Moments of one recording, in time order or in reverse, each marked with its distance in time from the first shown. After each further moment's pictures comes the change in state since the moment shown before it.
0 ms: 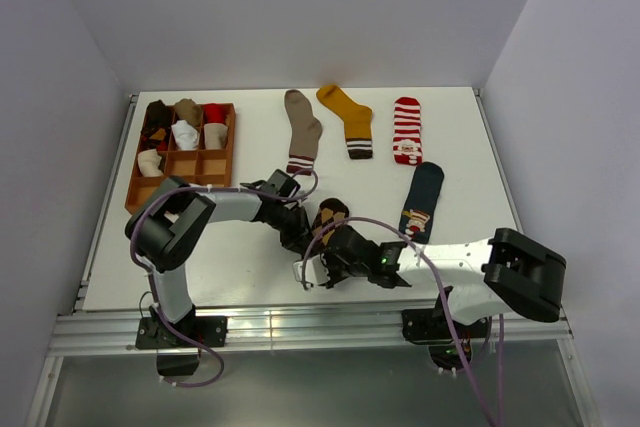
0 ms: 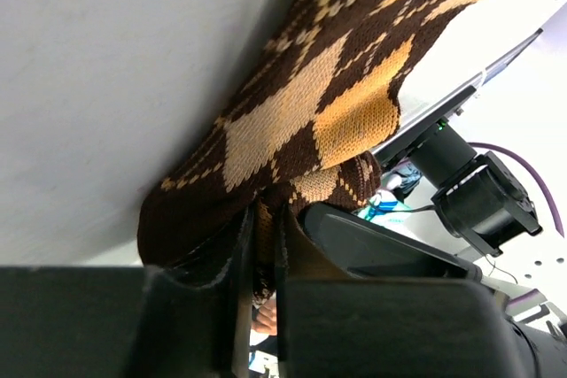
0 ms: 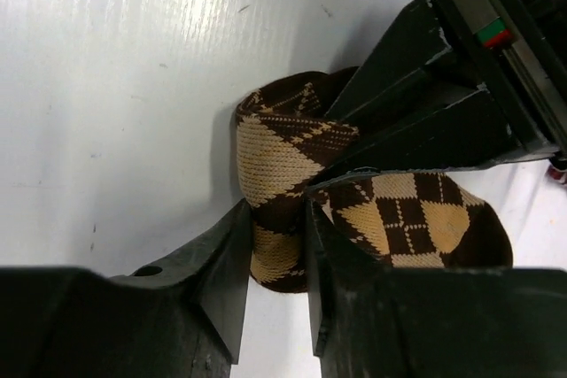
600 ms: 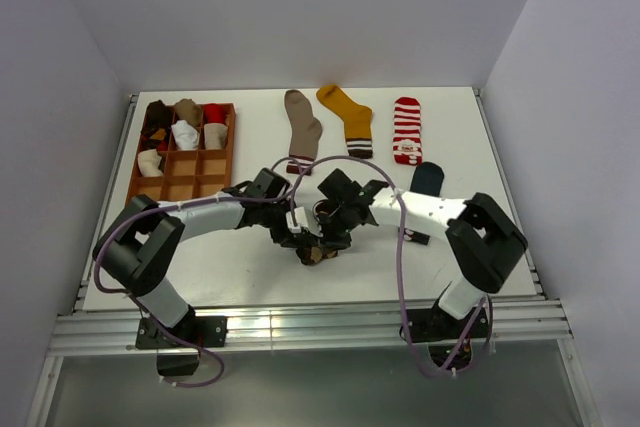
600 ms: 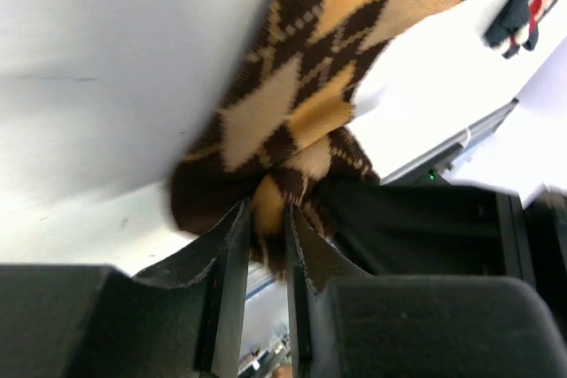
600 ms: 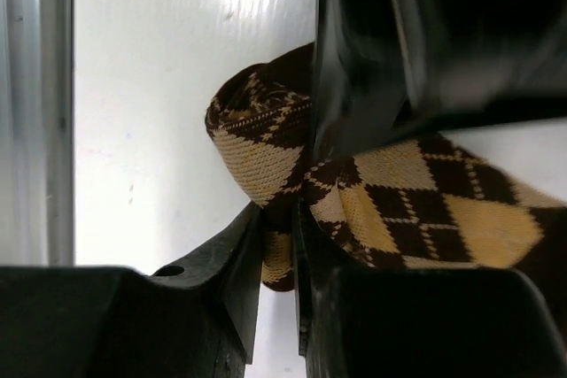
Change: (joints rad) left arm 0.014 -0.210 -0.093 0.021 -0.196 -0.055; right arm -0.306 0.267 0.483 -0.598 -0.463 0.026
